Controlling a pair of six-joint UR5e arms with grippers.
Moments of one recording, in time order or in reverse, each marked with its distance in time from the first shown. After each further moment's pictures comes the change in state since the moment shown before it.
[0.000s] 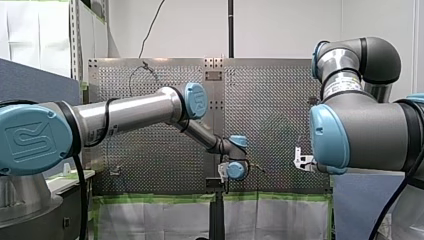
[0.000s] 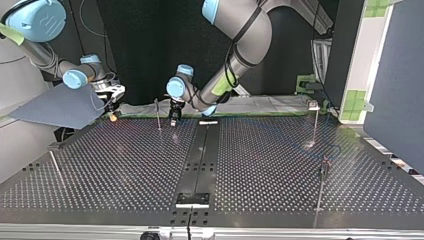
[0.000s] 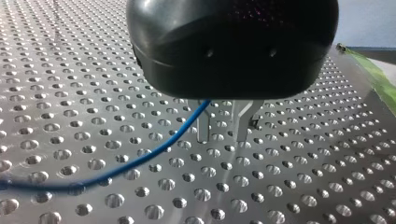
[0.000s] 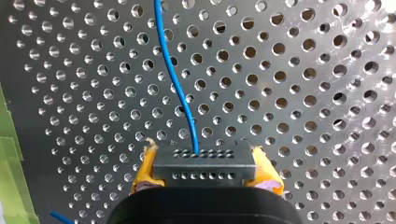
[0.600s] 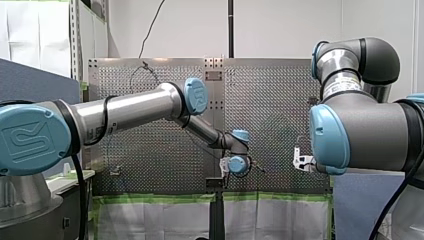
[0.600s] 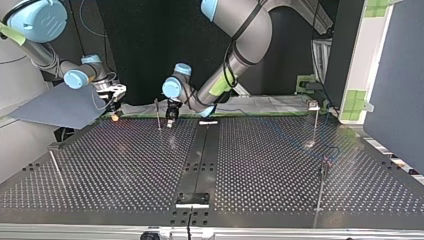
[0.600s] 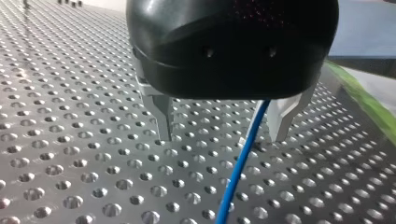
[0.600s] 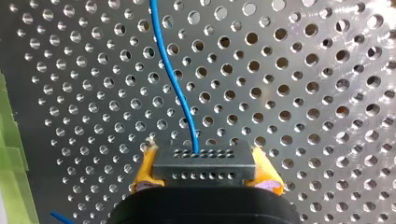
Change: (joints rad) left arm -0.014 0.033 0.000 -0.081 0.008 0.095; right arm 0.006 0.003 0.000 0.000 -0.015 -0.001
